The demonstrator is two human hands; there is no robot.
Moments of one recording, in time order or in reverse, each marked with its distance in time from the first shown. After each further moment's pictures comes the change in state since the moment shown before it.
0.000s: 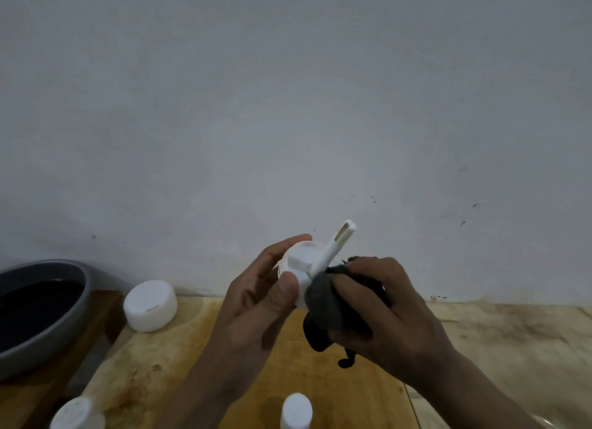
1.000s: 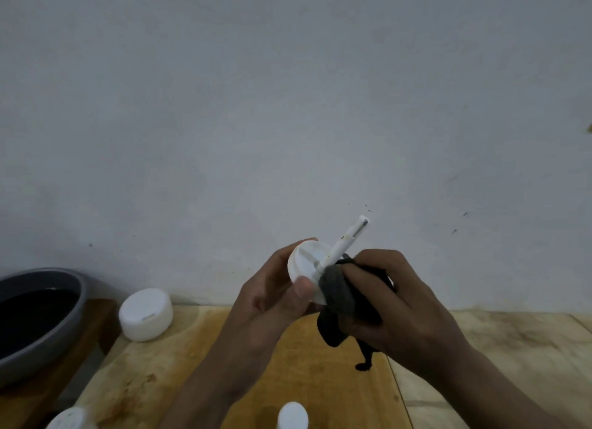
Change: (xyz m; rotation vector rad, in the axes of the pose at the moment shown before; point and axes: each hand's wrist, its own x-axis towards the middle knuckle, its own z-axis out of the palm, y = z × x) left_hand 0.005 -0.001 0.007 0.127 -0.058 0.000; right_hand 0.003 0.009 -0.020 -0.013 -0.038 0.032
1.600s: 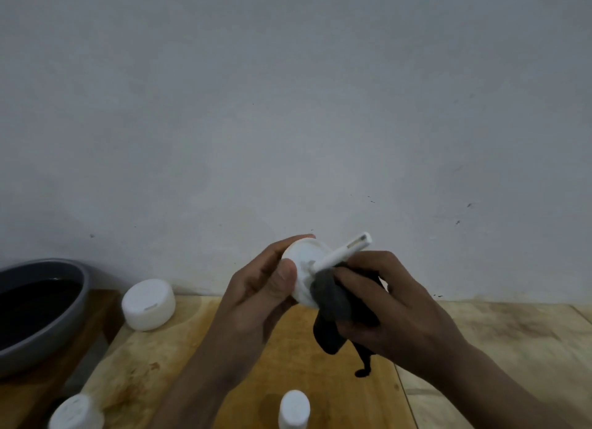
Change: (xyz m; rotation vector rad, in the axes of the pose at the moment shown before) left_hand -0.004 0.001 -0.008 -0.074 0.053 0.009; right_hand -0.003 -0.006 0.004 0.036 -0.046 -0.001
